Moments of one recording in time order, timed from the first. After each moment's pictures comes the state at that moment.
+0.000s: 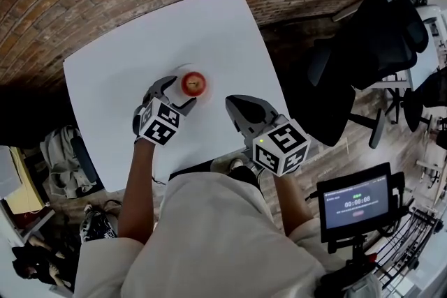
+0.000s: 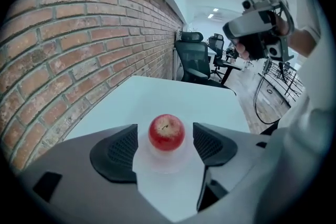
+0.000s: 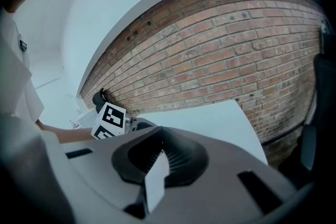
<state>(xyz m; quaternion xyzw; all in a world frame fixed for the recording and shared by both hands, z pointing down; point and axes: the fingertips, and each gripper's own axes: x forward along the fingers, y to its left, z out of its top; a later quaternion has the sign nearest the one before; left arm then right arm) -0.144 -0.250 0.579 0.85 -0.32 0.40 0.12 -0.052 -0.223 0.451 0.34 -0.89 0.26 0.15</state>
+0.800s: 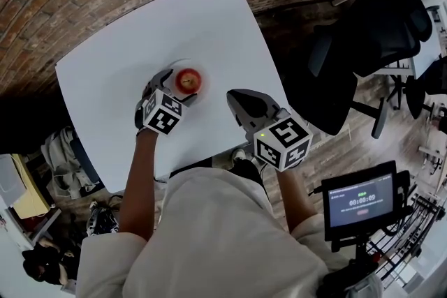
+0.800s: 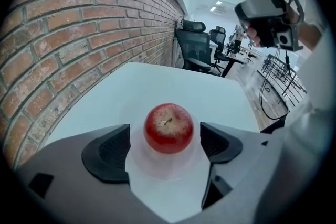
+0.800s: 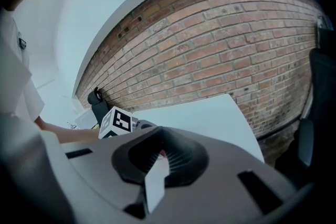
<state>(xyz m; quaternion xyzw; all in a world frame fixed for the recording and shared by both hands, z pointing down) -0.135 -0.265 0.629 0.83 -0.30 0.43 0.15 -0.036 -0.237 0.471 0.35 -0.88 0.28 0.17</state>
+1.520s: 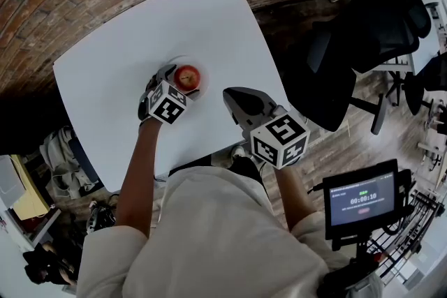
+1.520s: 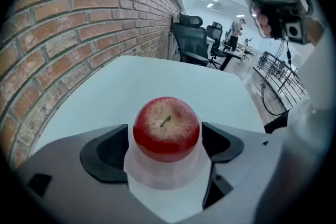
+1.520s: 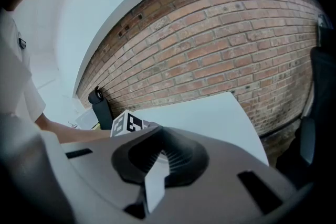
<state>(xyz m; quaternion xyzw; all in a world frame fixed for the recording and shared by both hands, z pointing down) -0.123 -0.268 0.658 0.83 -0.27 0.45 0.16 -0.042 -0.232 0.476 0.35 -0.88 0.29 0.17</state>
